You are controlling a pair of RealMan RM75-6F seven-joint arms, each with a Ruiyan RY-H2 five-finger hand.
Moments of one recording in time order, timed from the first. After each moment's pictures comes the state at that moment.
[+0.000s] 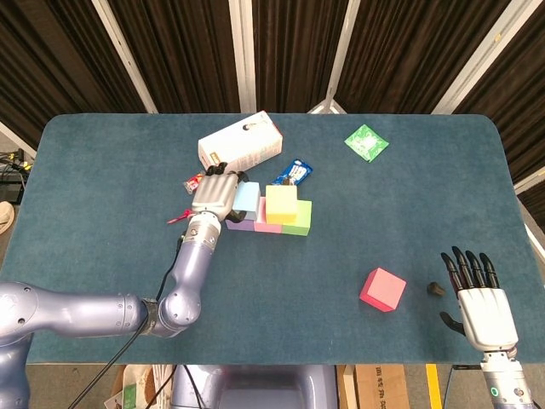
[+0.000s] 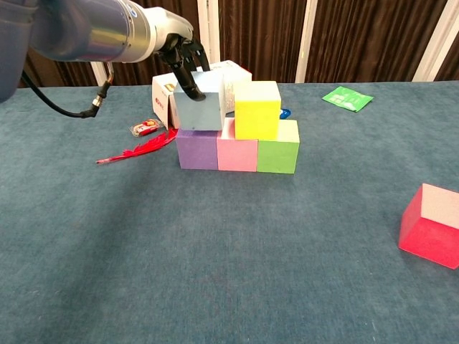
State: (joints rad) left arm -1.27 -1.55 -0.44 -1.61 0.07 1.18 0.83; right arm 0.07 -1.18 0.03 -1.67 -1.55 1.49 -0.34
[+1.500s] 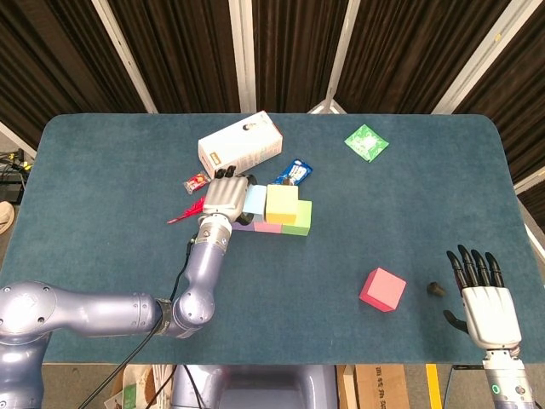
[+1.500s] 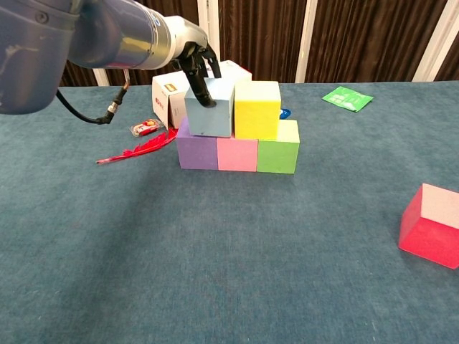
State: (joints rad) left arm -1.31 -1.61 -0.46 -1.56 0.04 1.19 0.88; right arm 0.07 -1.18 0.04 -1.68 -1.51 1.49 -0.34
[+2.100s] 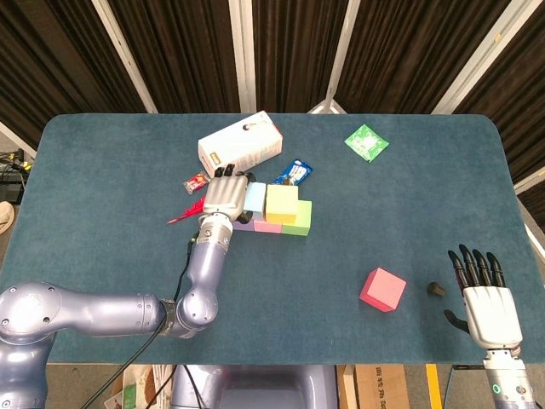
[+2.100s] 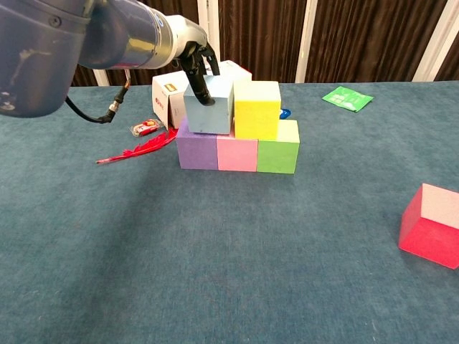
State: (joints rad) left arm -1.31 -1.63 -0.47 -1.54 0.04 1.22 0.90; right arm 0.07 -1.18 0.05 -1.68 -1.51 1.49 -0.34
